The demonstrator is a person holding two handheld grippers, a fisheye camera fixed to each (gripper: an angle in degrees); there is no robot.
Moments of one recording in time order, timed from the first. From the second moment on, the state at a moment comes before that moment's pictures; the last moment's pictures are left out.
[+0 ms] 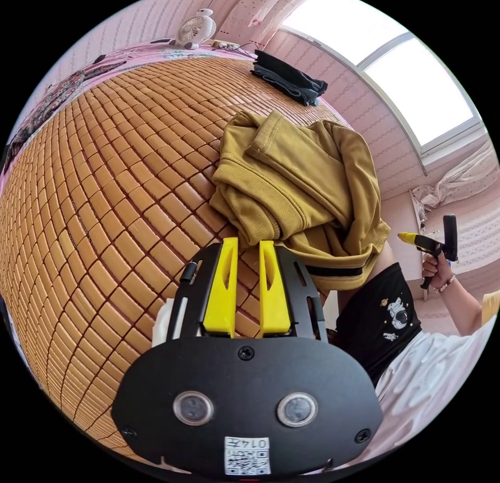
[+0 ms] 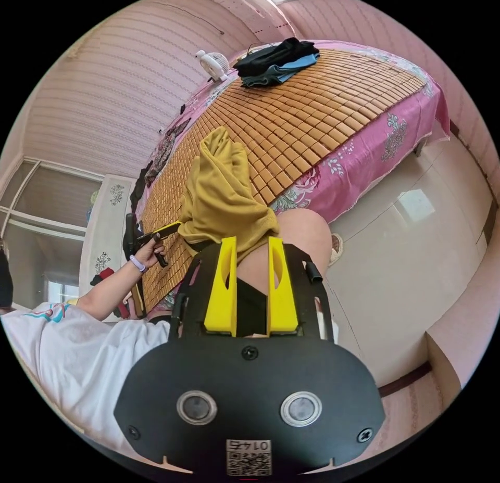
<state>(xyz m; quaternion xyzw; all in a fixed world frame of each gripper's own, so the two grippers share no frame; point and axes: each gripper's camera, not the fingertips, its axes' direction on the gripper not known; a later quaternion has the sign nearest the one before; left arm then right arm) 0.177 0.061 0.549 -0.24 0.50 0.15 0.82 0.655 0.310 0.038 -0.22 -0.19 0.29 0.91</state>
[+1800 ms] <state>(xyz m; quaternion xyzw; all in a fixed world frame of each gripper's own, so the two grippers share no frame) -0.251 0.258 0.281 -0.19 0.39 -0.31 0.85 0.517 0.233 0.134 -0.26 -0.32 0.20 0.89</state>
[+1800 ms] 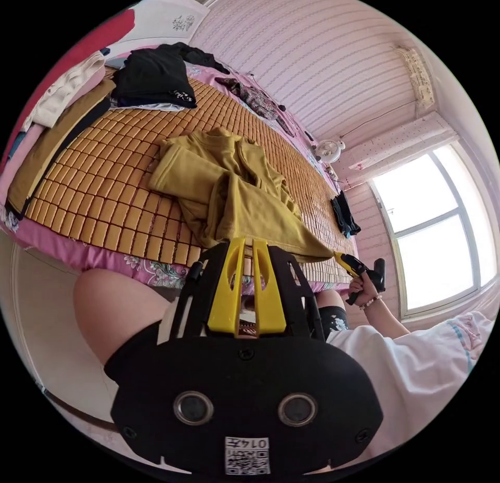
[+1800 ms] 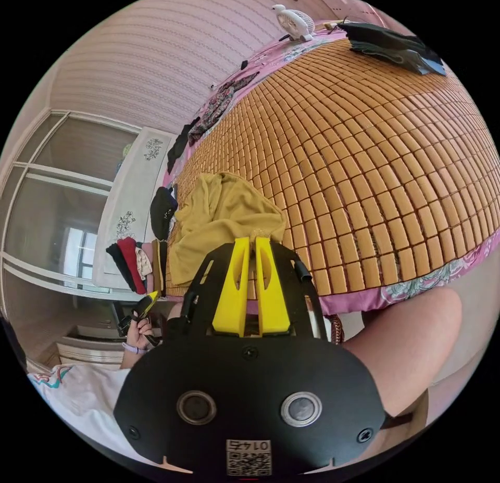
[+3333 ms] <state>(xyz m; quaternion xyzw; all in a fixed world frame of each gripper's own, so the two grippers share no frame) -0.360 0.066 -0.204 0.32 0.34 -0.11 0.88 0.520 -0.050 -0.305 0.27 -0.45 -0.02 0.85</state>
